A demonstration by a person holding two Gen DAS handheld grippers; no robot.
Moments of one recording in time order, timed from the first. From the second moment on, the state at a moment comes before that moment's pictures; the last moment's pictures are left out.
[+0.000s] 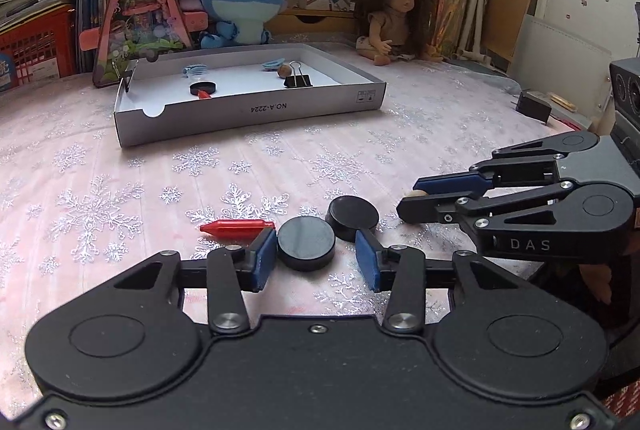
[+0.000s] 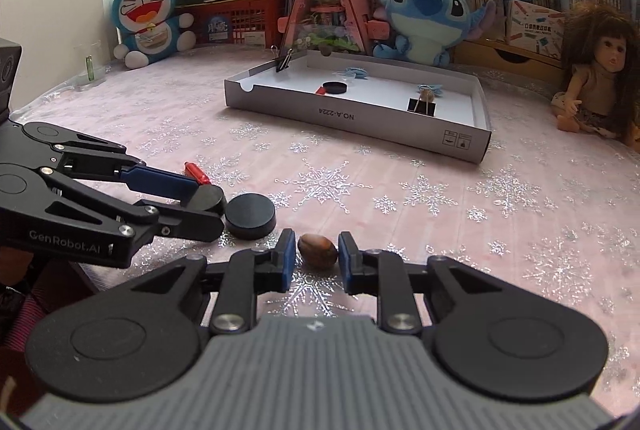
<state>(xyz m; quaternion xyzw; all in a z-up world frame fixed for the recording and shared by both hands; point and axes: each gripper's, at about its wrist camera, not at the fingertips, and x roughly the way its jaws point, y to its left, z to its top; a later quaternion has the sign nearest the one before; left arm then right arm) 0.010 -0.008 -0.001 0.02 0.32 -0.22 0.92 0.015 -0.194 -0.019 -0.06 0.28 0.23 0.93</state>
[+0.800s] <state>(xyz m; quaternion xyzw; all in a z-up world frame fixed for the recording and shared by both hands) 0.017 0.002 0.012 0.01 0.30 -0.20 0.93 0.013 -0.201 -0.015 -0.05 0.25 0.20 0.95</state>
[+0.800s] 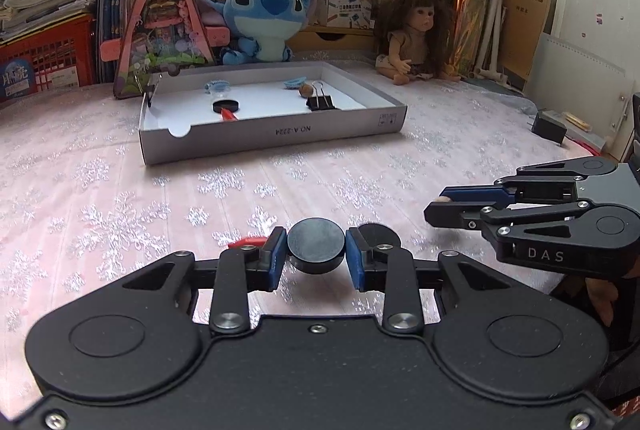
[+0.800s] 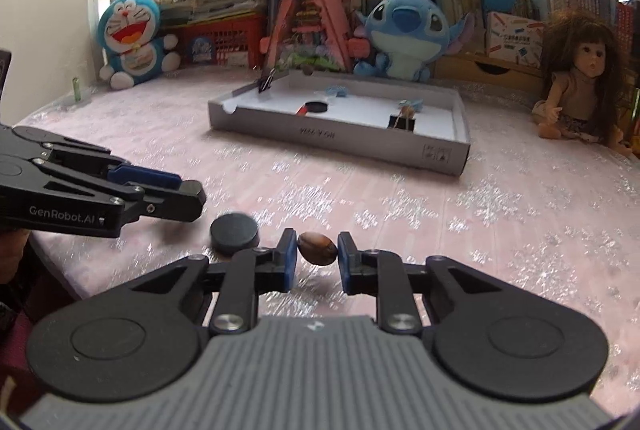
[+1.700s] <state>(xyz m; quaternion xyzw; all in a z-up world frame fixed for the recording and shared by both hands) 0.138 0.032 0.077 -0.02 0.27 -0.11 0.96 0.126 -0.241 0.038 0.04 0.27 0.10 0.96</state>
